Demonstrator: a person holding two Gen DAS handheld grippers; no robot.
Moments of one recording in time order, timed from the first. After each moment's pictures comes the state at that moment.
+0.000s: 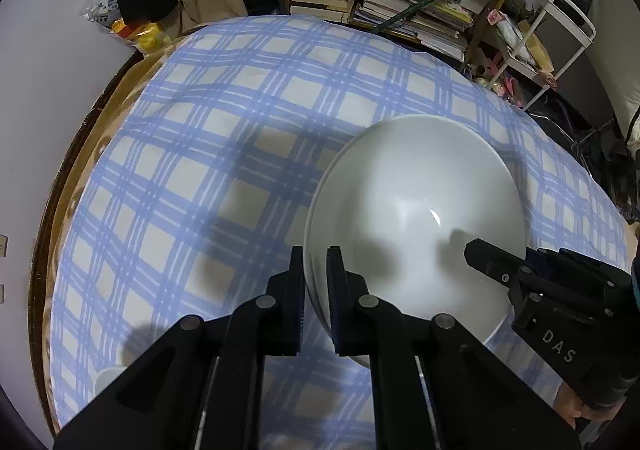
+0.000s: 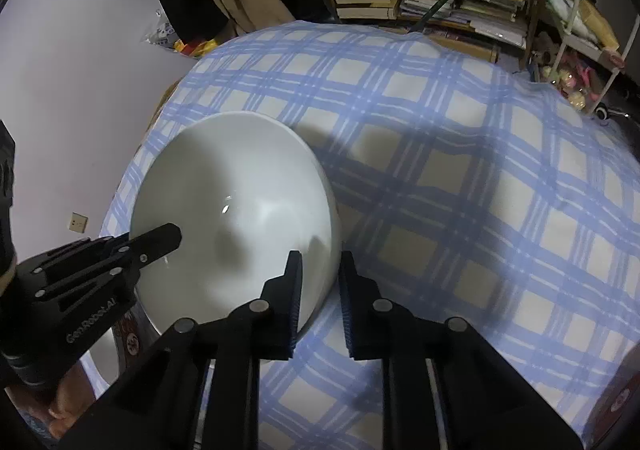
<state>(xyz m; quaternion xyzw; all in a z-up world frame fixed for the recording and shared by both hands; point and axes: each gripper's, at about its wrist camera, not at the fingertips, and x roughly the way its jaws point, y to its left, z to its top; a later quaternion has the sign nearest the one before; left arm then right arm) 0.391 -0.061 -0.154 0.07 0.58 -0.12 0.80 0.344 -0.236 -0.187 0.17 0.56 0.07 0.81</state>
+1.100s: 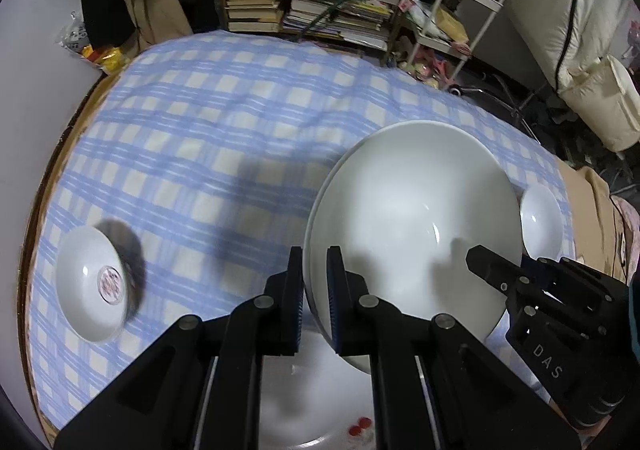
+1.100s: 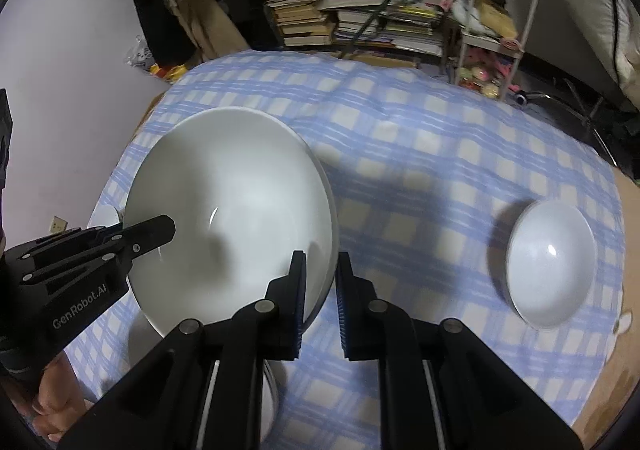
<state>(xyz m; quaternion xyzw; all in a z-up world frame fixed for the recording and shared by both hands) 0.239 -0.132 -0.091 0.08 0.56 -0.19 0.80 0.173 -0.293 -0.111 0.16 0.53 -0.02 0.83</state>
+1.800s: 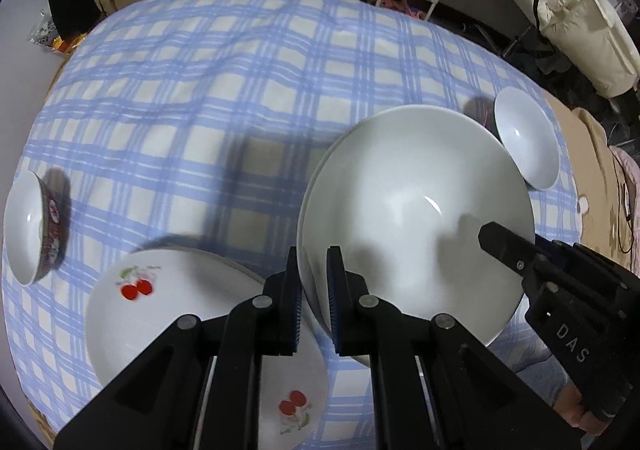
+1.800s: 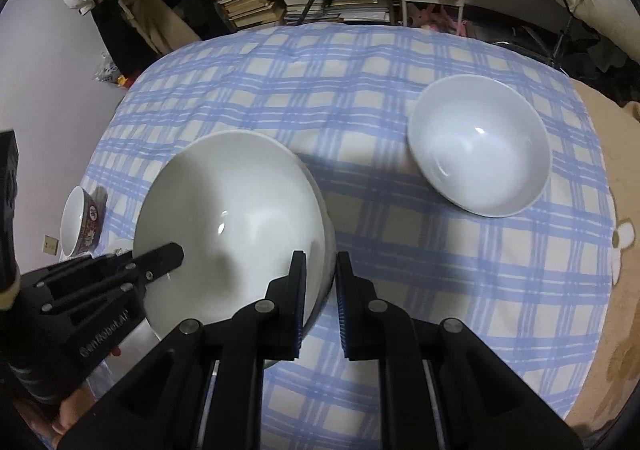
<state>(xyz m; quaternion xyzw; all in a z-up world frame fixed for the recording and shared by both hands) 0.171 -0.185 -0.146 0.11 0.60 -0.22 0.76 0.091 -0.340 -0.151 0.21 0.54 -0.07 0.81</state>
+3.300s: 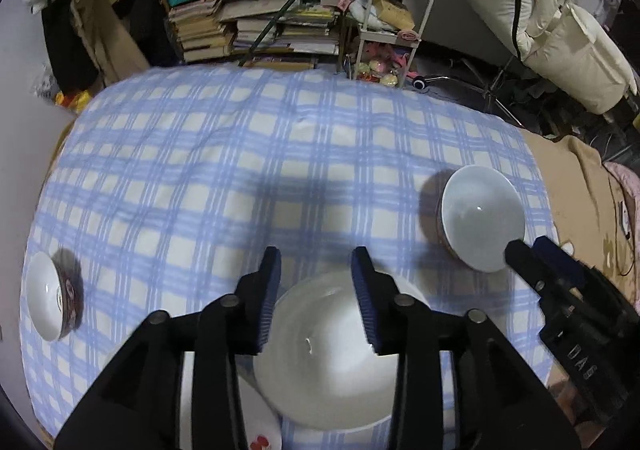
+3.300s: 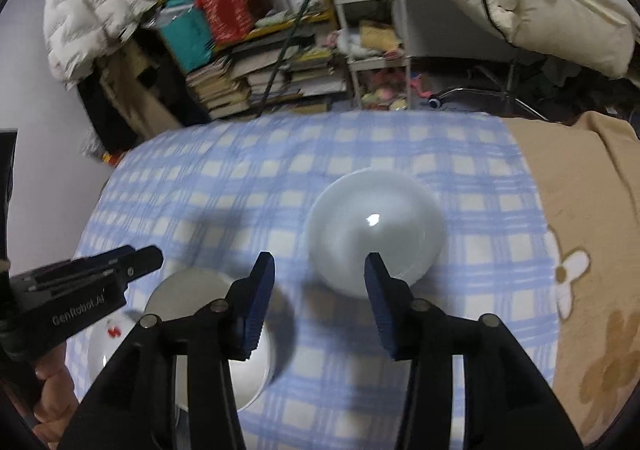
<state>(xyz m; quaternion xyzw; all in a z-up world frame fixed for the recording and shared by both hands) 0.190 -0.253 -0.092 0.13 0.52 -0.23 0.81 0.069 -0.410 -0.112 0.23 0.43 -0.15 0.86</state>
